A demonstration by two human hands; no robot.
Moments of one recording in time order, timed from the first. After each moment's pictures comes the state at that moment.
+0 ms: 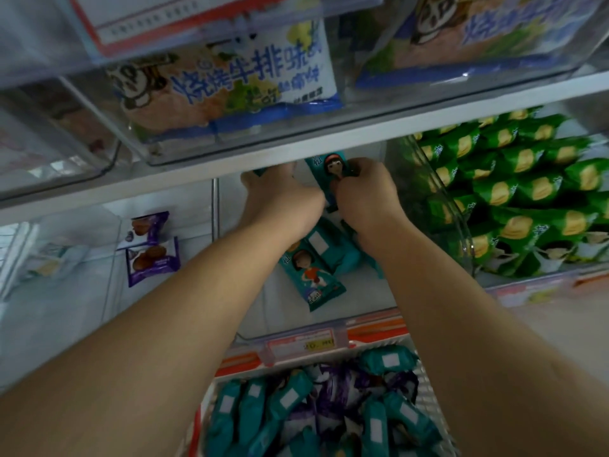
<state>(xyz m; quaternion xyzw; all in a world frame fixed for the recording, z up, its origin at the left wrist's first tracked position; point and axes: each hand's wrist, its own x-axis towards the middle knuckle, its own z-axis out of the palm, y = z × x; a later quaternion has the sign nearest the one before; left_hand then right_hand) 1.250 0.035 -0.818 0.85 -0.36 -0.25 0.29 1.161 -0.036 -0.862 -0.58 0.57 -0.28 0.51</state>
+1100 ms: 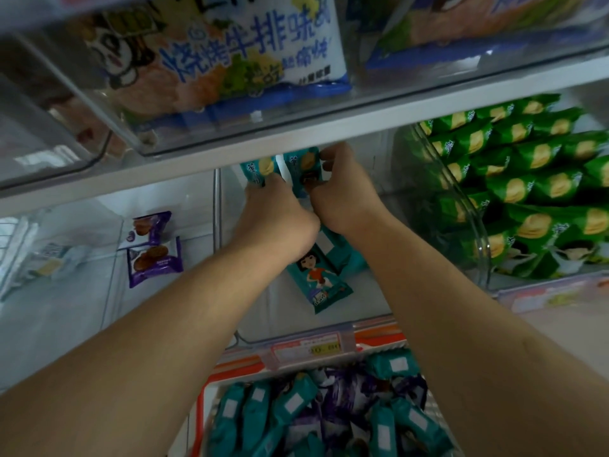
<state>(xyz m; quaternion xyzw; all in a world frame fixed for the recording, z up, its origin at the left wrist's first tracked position) 1.253 0.052 -0.820 0.87 -0.39 -0.22 0.20 1.178 -0.033 -0.863 -0.68 0.47 -0.26 0.49</state>
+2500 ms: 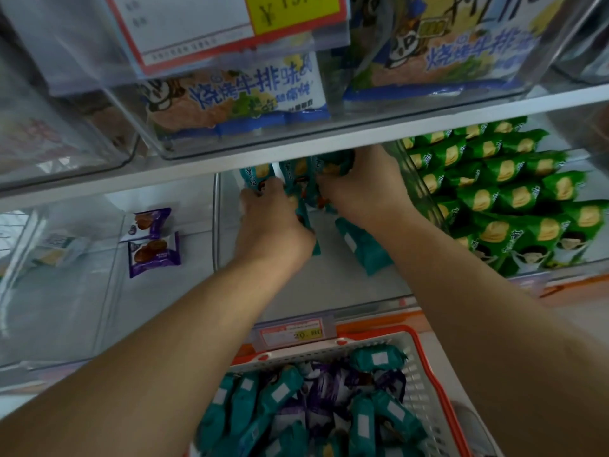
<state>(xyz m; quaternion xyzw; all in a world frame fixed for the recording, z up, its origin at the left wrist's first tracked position) 1.234 0.068 -0.823 0.87 -0.39 -0.19 0.25 1.134 -0.028 -0.821 -0.75 0.46 -0.30 0.36</state>
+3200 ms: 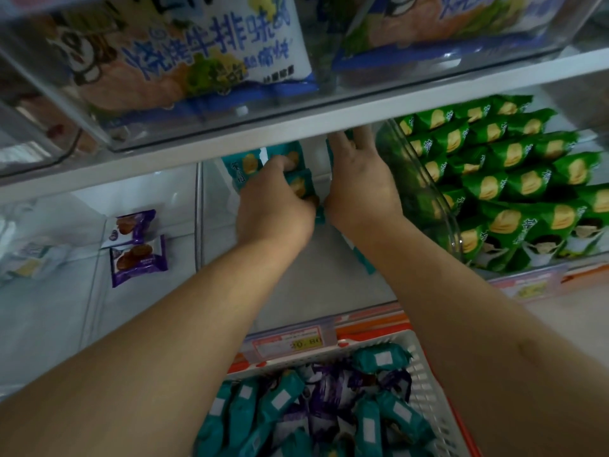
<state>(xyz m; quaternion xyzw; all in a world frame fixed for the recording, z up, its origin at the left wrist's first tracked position) 1.235 0.041 -0.835 0.84 -0.37 -0.17 0.35 1.147 -0.037 -0.853 -0.83 0.49 -0.19 0.18</state>
